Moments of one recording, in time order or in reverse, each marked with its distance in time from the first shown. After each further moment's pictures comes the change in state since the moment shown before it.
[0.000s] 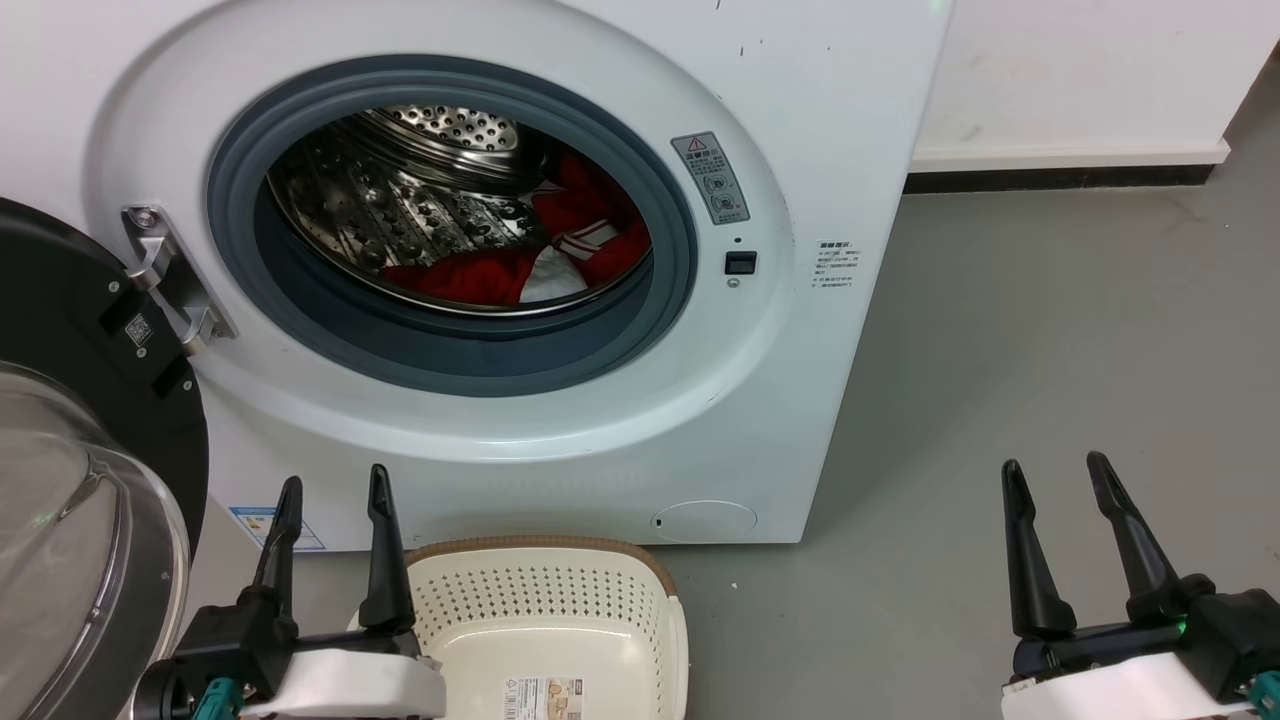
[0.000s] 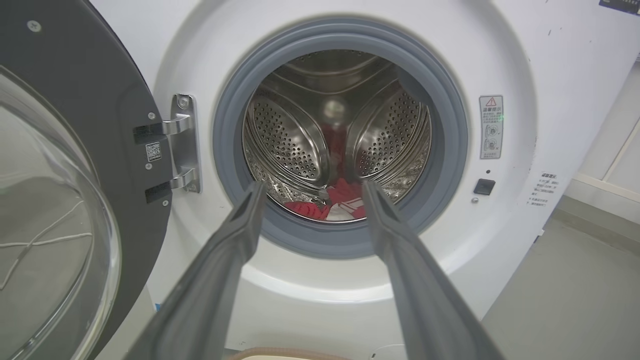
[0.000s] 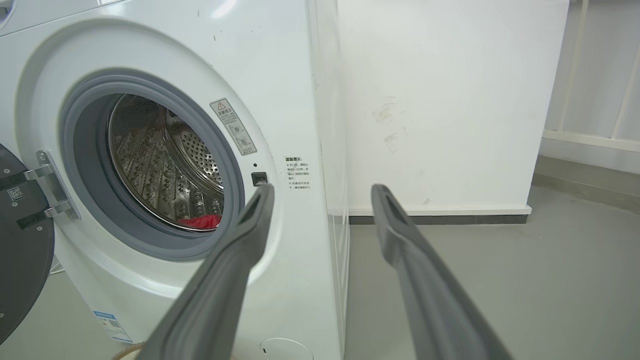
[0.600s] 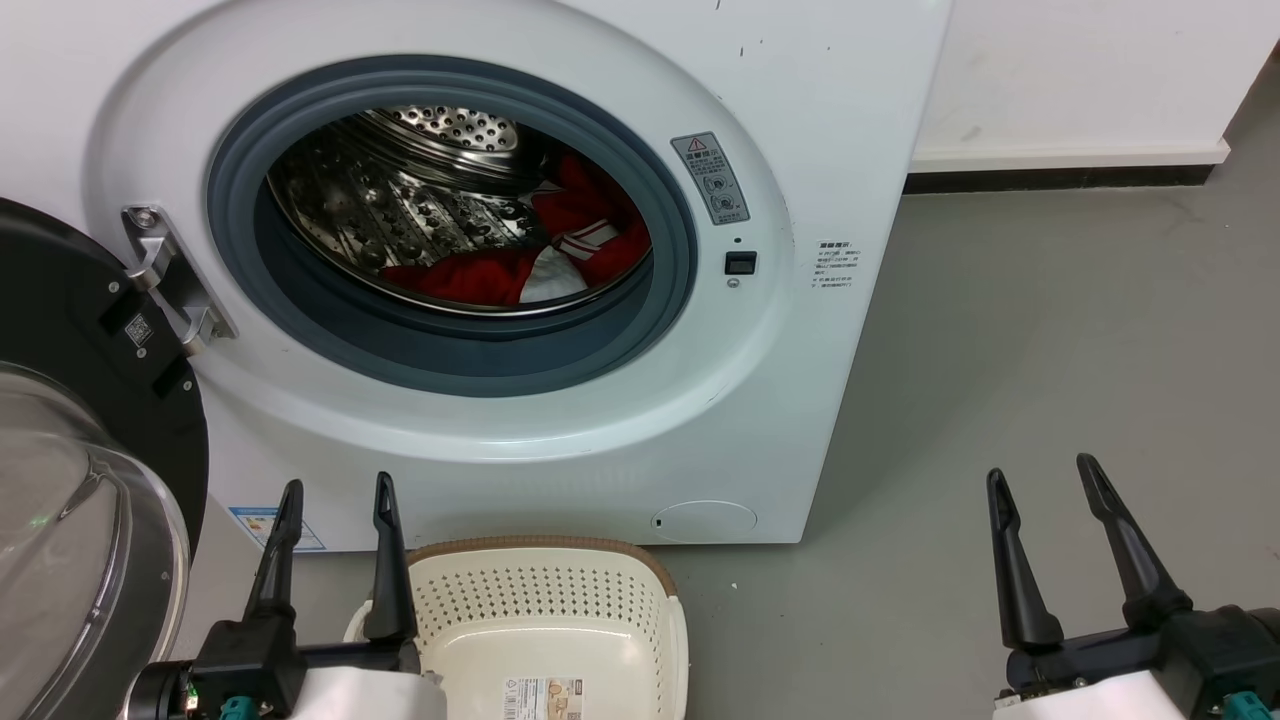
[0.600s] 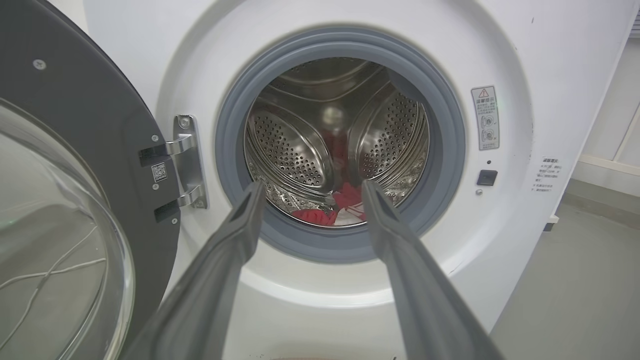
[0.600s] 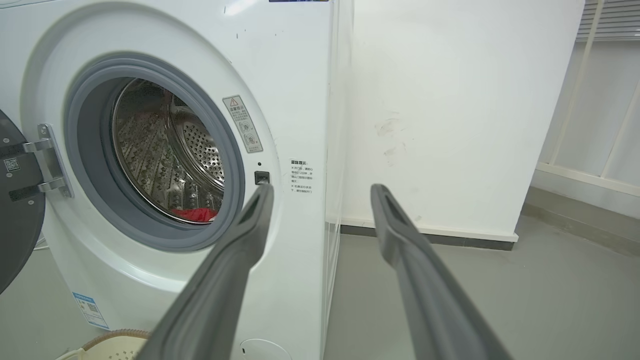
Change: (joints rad) left arm 0.019 -0.003 0.007 -0.010 0.096 -0.008 -0.033; right arm 0.019 -0.001 0.012 -0.024 -0.118 0.000 -0.036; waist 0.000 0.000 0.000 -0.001
